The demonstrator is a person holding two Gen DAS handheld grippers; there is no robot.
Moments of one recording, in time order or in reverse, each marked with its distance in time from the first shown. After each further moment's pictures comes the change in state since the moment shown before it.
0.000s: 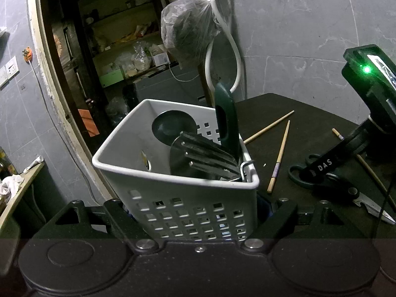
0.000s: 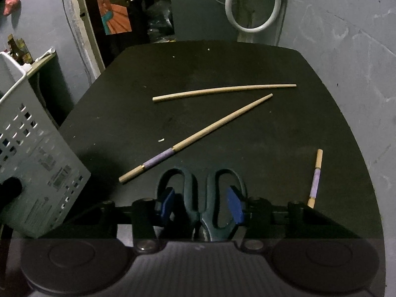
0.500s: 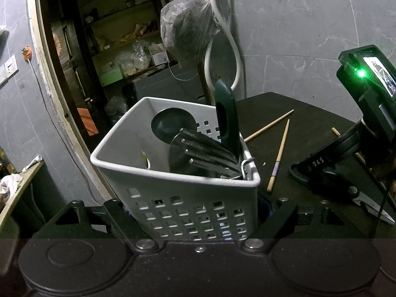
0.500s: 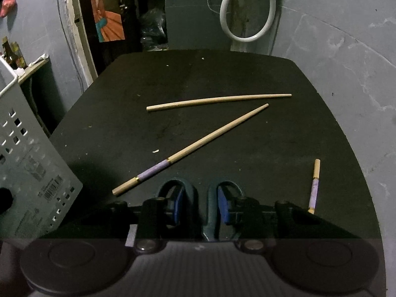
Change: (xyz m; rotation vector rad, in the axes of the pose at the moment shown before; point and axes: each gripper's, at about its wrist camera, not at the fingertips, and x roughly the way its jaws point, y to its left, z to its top) left arm 0.000 0.000 -0.001 -0.001 0.001 -0.002; right arm 0.007 0.004 0.002 0.004 -0.052 -0.042
